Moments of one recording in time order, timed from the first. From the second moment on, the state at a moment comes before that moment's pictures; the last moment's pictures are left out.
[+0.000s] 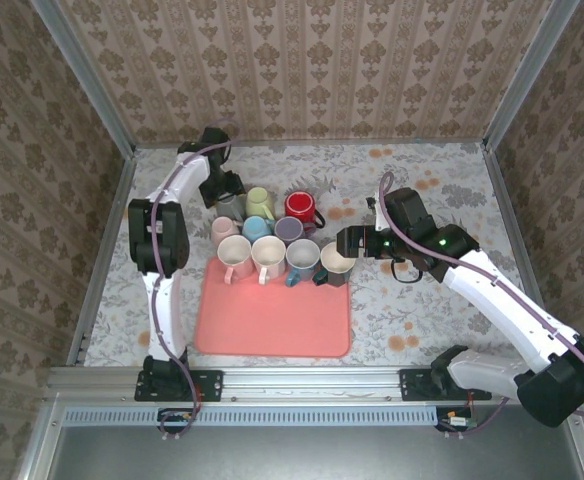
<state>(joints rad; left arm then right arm) -0.22 2.24 1.97 -1.01 0.04 -0.53 0.52 1.15 1.08 -0.74 -0.10 0.47</state>
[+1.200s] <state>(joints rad) -0.17 1.22 0.93 0.37 0.62 -1.06 0.57 1.18 1.04 -0.08 -0.48 0.90</state>
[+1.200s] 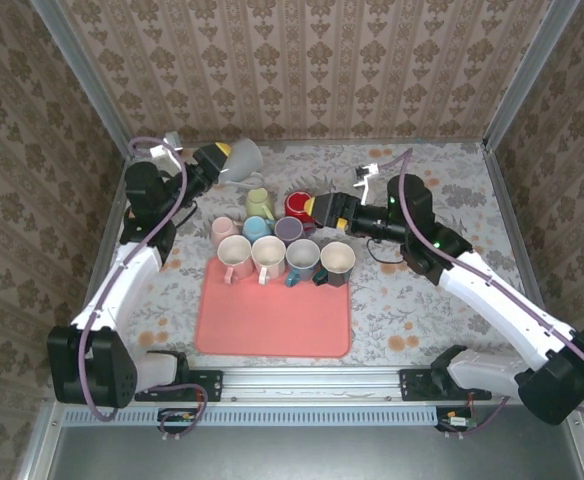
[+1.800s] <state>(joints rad) -0.31 1.07 0.76 0.68 0.62 -1.16 0.62 1.41 1.12 0.39 -0.59 1.18</state>
